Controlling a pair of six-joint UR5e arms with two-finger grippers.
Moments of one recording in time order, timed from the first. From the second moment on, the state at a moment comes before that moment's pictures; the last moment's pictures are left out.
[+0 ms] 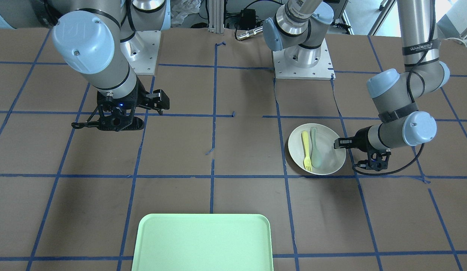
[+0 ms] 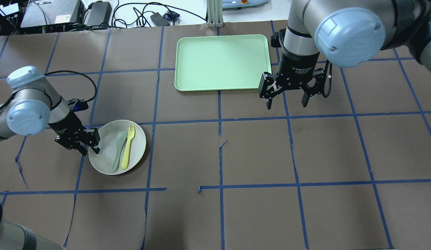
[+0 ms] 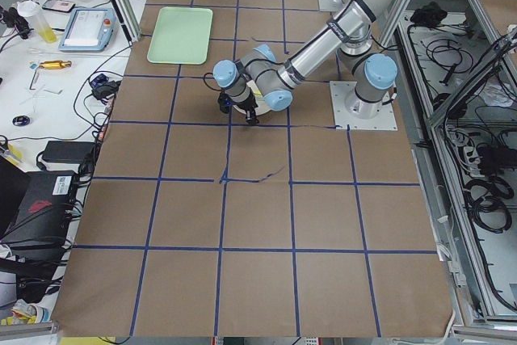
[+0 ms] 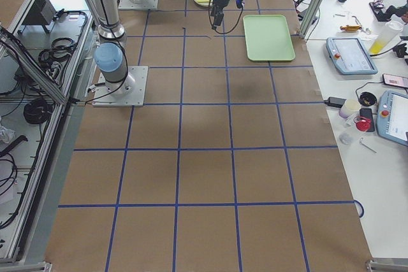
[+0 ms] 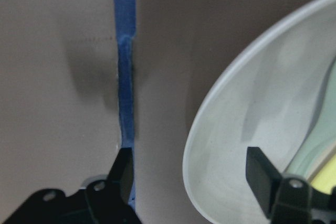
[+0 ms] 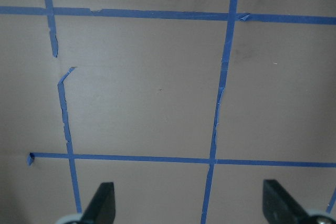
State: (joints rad) left arm -1.13 -1.93 -1.96 -1.20 1.59 0.37; right arm 1.68 -1.40 1.57 -1.49 -1.52 0.06
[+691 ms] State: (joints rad) left arm -1.14 -1.90 -1.89 -1.21 1.57 0.39; right arm 1.68 -1.40 1.57 -1.49 -1.51 0.06
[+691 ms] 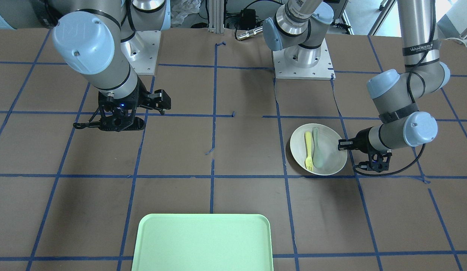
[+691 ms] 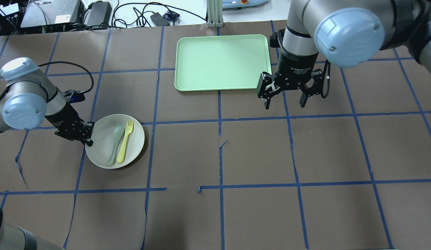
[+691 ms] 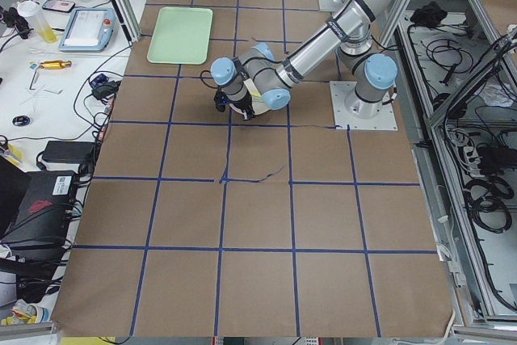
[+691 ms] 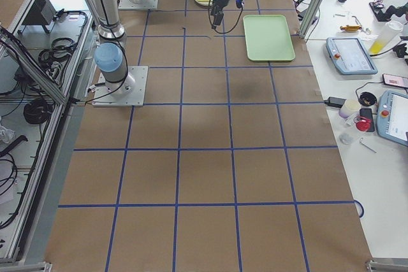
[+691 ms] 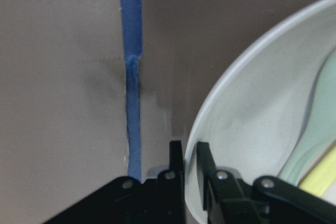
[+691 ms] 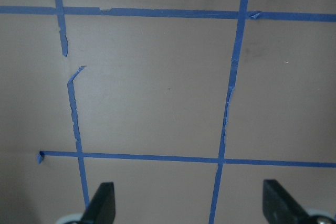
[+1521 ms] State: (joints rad) left arm -1.19 -1.92 -1.71 -1.36 1.34 0.40; right arm 1.68 -1.40 1.57 -1.49 -1.51 0.04
